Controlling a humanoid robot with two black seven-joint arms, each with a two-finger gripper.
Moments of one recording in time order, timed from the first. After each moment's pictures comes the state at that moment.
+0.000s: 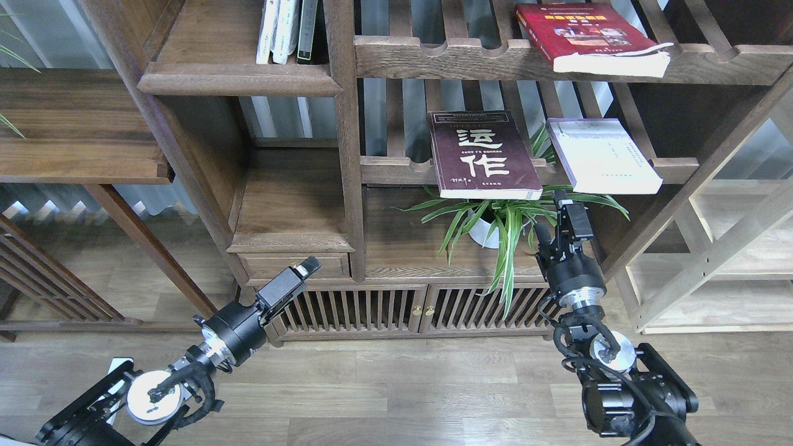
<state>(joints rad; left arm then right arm) -0.18 0.14 -0.94 -1.02 -0.08 -0.49 0.20 0.26 0.01 1.44 0.69 0.31 0.58 -0.06</state>
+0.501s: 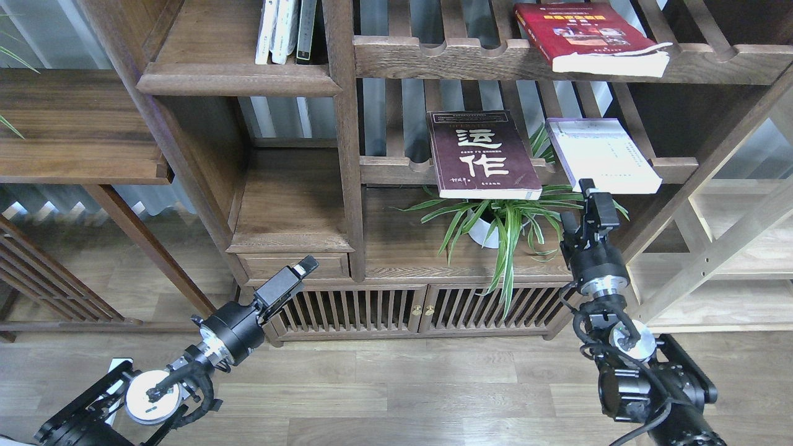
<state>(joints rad) -0.18 0.14 -0.95 -1.02 -0.08 -0.49 0.20 0.31 -0.04 1.48 0.66 0.31 0.58 -0.06</state>
